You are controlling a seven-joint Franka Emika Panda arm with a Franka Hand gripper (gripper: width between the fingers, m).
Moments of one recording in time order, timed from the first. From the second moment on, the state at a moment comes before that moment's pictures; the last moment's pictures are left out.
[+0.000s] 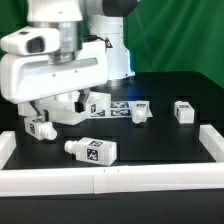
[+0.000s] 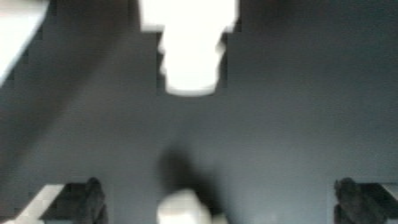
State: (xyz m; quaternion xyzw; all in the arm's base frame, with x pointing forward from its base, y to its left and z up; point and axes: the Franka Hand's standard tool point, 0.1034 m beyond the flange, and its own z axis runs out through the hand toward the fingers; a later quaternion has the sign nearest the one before) arm 0.513 -0.112 0.055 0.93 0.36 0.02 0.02
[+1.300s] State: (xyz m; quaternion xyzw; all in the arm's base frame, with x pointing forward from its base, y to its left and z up) arm 0.586 -0.083 0.043 0.91 0.40 0.04 0.03
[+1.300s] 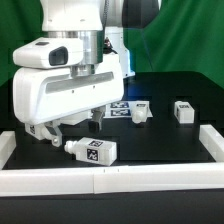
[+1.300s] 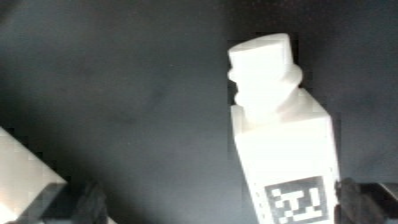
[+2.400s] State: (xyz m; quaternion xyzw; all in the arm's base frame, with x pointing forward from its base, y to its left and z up) arm 0.583 -0.055 0.013 0.89 0.46 0.04 0.04
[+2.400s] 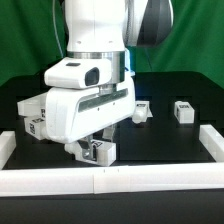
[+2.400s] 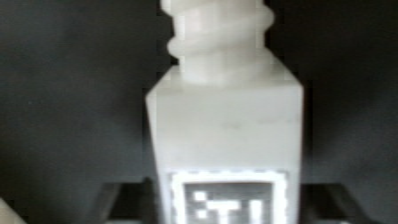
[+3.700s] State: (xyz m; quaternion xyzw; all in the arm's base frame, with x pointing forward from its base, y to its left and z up) arm 0.571 -0.129 0.013 0.87 0.48 0.03 0.05
